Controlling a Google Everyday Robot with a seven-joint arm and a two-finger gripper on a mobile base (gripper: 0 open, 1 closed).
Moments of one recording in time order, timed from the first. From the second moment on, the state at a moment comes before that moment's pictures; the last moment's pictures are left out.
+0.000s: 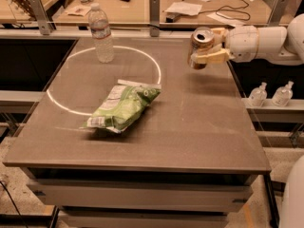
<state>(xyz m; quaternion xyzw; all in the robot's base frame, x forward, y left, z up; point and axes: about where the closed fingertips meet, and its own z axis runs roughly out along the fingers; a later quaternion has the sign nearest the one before) 0.682 -0.160 0.935 -0.58 0.49 0.29 0.59</state>
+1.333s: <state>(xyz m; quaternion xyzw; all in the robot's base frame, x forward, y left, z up) 0.645 -0.170 0.927 -0.76 0.37 0.09 0.53</state>
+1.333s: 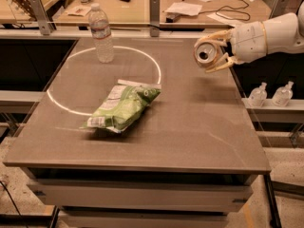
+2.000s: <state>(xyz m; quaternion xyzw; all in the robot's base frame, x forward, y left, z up) 0.636 -0.171 0.898 -0.83 0.31 0.07 0.47</state>
